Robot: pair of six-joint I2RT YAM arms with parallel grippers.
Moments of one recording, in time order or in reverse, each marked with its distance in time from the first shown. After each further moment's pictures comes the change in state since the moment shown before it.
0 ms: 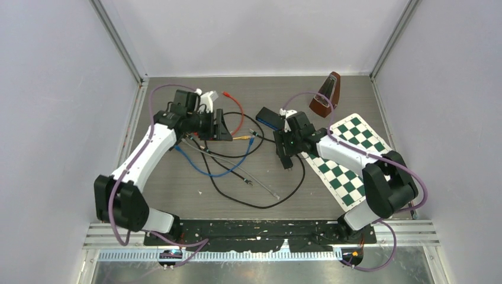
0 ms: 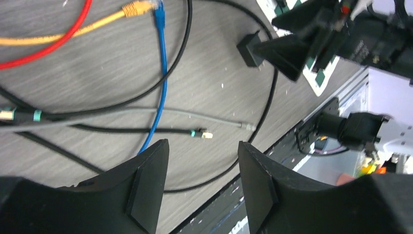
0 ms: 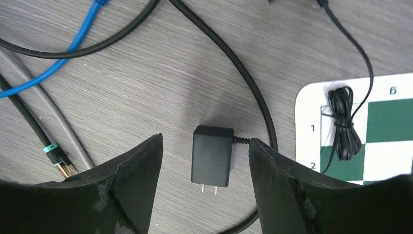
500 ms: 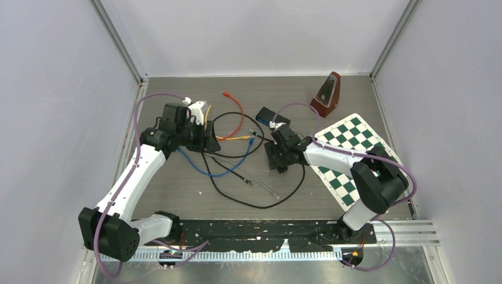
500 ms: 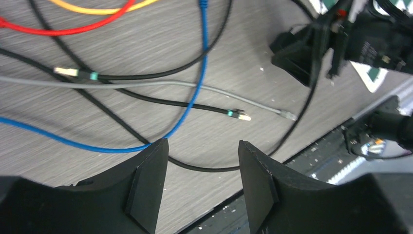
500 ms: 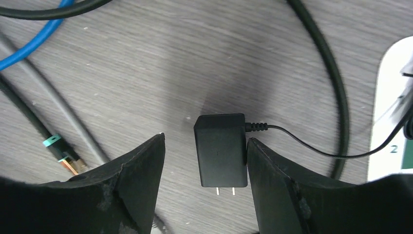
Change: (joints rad) left arm 0.000 -0.283 -0.164 -0.074 -0.142 0.113; right arm 0.158 0.072 -0.046 -0.009 0.093 0.169
